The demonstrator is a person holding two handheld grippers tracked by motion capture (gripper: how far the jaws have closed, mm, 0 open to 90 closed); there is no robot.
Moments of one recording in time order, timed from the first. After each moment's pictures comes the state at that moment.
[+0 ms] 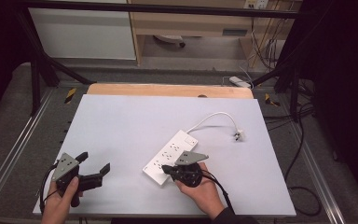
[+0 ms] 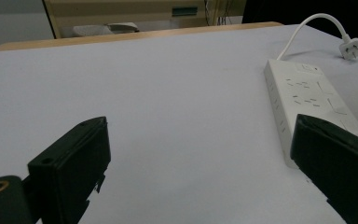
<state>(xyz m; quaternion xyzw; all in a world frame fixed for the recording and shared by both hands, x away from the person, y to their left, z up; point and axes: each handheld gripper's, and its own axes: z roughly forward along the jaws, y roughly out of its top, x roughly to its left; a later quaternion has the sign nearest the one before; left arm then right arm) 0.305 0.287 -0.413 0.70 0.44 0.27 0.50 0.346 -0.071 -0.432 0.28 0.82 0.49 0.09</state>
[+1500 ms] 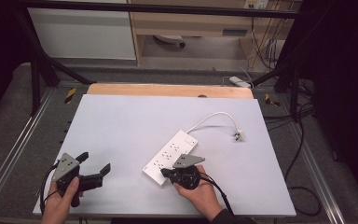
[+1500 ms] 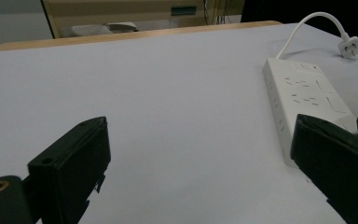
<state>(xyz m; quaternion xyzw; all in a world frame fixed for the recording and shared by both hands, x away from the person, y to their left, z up) 0.306 0.286 -0.413 0.70 0.44 0.27 0.50 0.344 -0.067 -0.446 0.28 0.83 0.48 0.09</state>
